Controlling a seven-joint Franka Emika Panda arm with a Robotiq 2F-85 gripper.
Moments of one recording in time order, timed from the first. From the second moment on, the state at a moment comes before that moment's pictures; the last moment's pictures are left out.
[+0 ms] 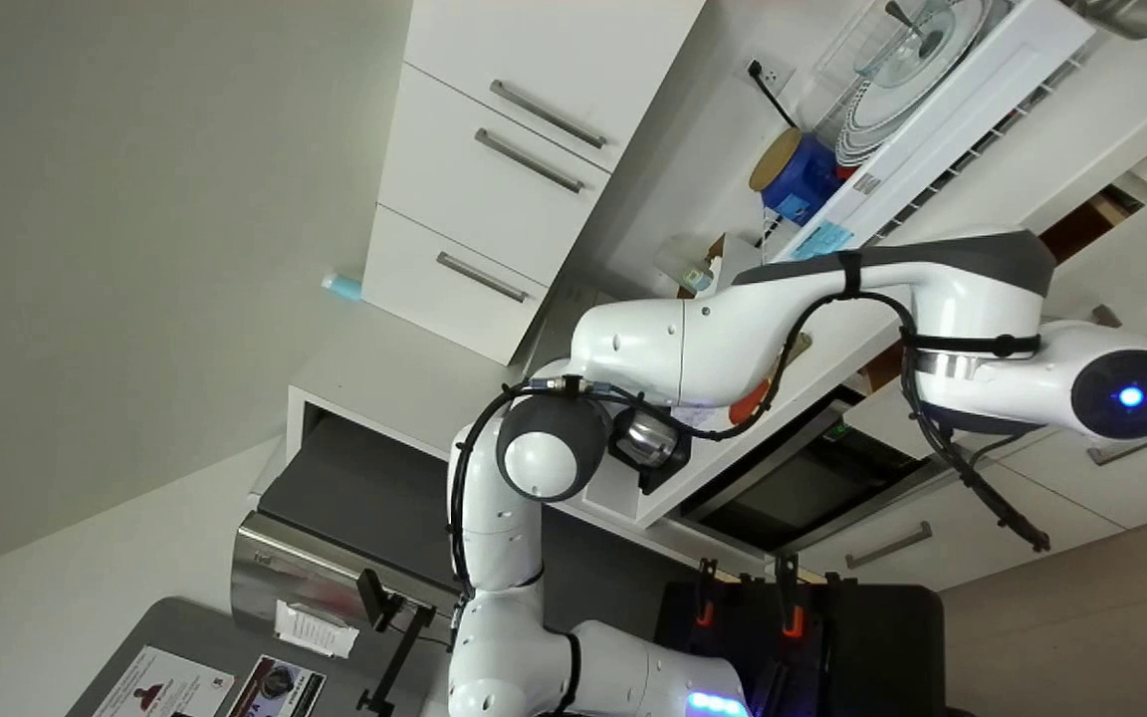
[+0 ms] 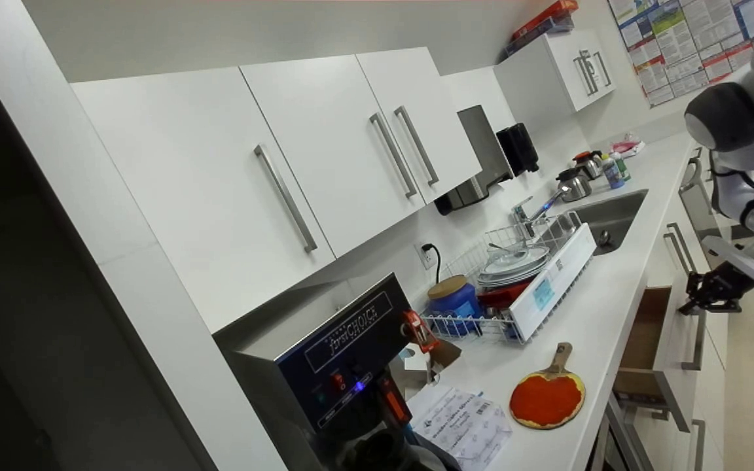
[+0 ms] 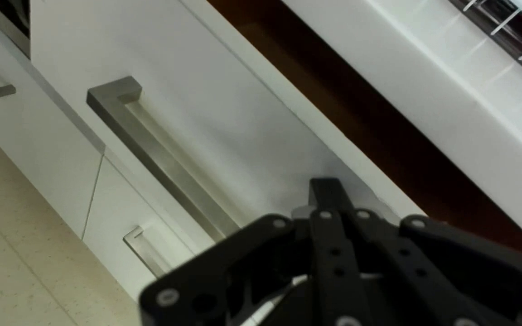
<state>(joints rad) -0.80 1.09 -0.19 -1.55 1.43 1.88 -0.05</state>
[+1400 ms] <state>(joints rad) -0.75 1.22 -0.28 -1.28 1.21 1.74 0.11</state>
